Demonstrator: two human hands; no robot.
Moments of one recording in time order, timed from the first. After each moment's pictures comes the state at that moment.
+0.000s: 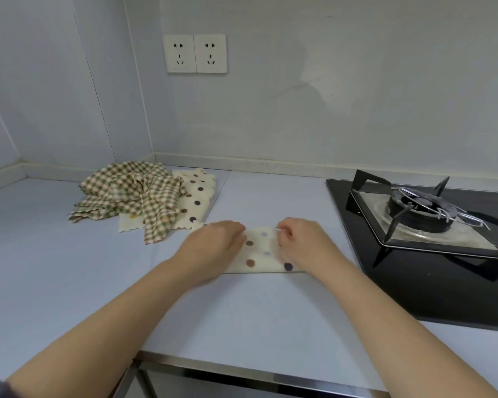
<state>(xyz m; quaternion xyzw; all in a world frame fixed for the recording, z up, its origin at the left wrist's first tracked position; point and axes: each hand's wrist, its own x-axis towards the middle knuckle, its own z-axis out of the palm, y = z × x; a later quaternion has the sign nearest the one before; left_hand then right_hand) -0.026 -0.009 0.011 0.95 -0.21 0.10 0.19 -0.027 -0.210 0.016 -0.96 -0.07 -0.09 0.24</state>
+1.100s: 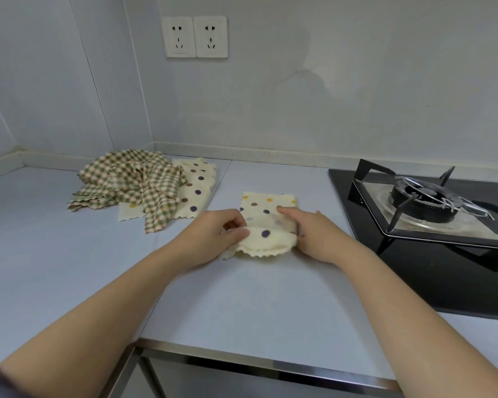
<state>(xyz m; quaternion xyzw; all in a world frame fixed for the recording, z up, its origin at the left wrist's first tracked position) -0.029 -0.001 0.015 0.89 -0.25 0.06 0.37 -0.019 -0.235 0.008 -0.97 -0.12 0.00 0.22</state>
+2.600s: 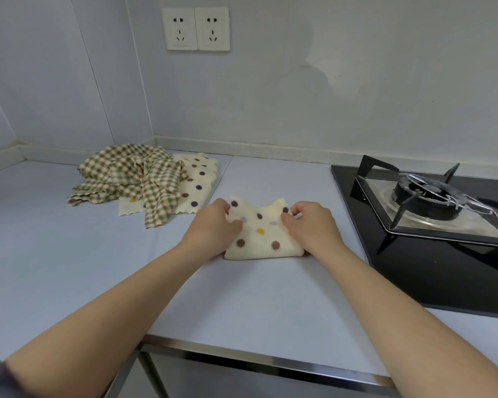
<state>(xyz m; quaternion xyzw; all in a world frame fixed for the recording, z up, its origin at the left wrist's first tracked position) -0.023 -0.021 0.017 0.93 0.01 0.02 0.37 -0.024 -0.207 0.010 -0.93 0.06 -0.12 0.35</state>
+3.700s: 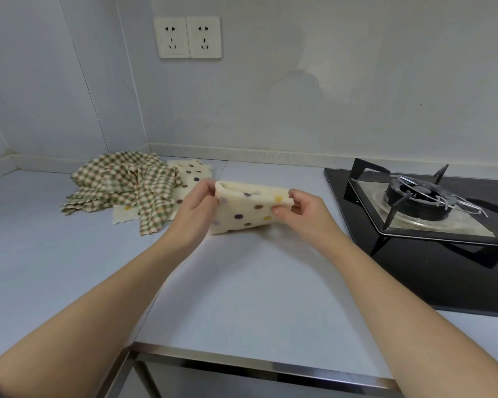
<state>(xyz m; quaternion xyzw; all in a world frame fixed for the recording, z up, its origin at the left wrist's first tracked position) -0.027 -0.004 0.033 0.76 -0.14 0.08 0.62 -0.020 -0.223 0.016 -0.79 -0.15 -0.10 0.59</state>
